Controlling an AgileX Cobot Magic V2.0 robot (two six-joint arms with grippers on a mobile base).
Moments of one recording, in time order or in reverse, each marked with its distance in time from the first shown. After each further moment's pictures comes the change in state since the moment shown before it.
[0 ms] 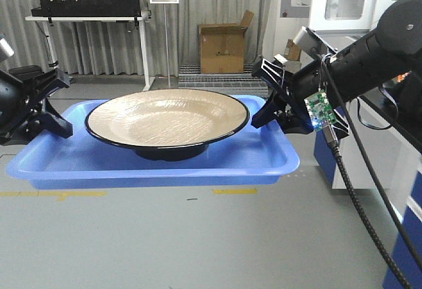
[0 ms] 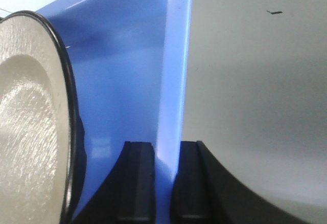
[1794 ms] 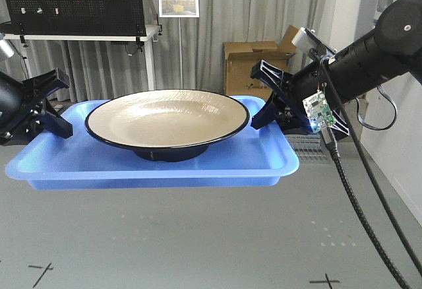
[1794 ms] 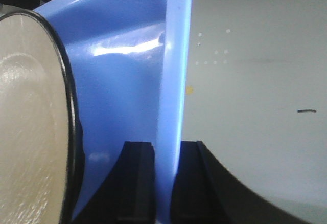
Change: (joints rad) left arm 0.000 0.000 0.000 0.000 0.000 0.000; right arm 0.003 0.000 0.000 -0.010 0.000 0.000
